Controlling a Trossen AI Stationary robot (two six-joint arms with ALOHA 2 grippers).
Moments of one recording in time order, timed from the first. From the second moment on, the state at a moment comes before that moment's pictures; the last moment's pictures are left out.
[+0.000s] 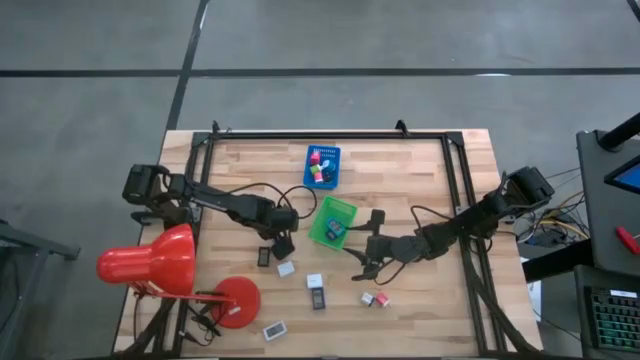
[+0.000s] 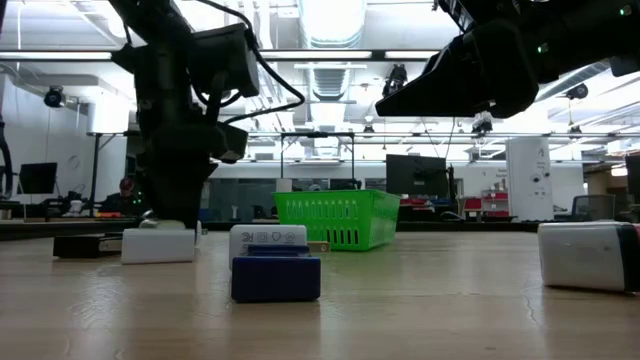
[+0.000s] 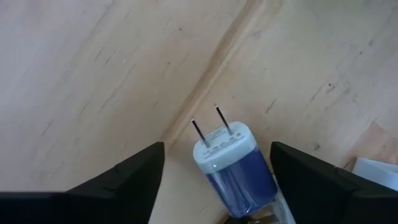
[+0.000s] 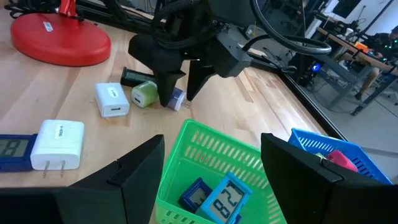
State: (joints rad) left arm -0.05 1.67 0.88 -0.61 -0.01 -0.66; right arm 0.40 1.56 0.58 0.65 0.63 -0.12
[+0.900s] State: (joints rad) left arm -0.07 1.67 0.87 -0.60 -0.01 -0.50; right arm 0.40 1.56 0.58 0.65 0.63 -0.11
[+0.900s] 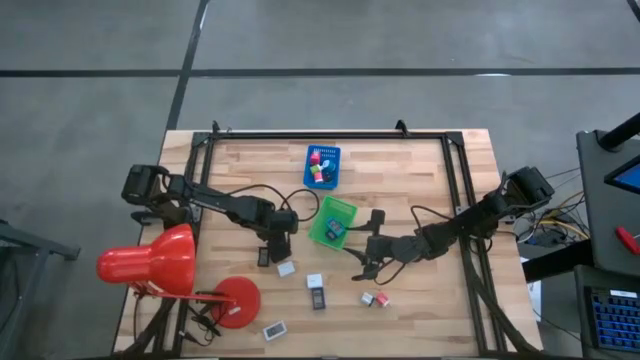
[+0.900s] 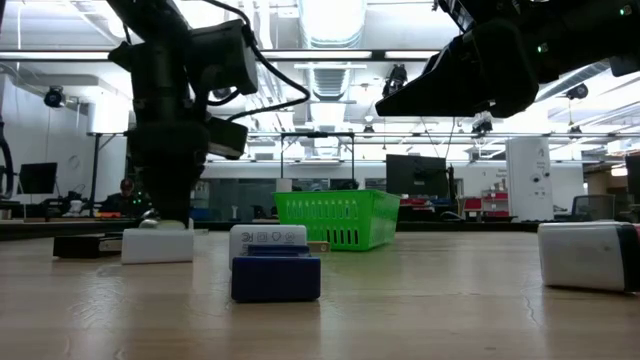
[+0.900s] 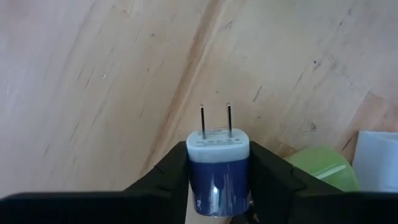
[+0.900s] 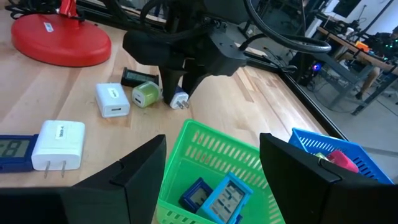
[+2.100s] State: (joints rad) left arm 0.00 1.23 0.28 0.55 -0.09 -0.07; right arm 0.40 1.57 0.58 0.76 0.62 -0.16
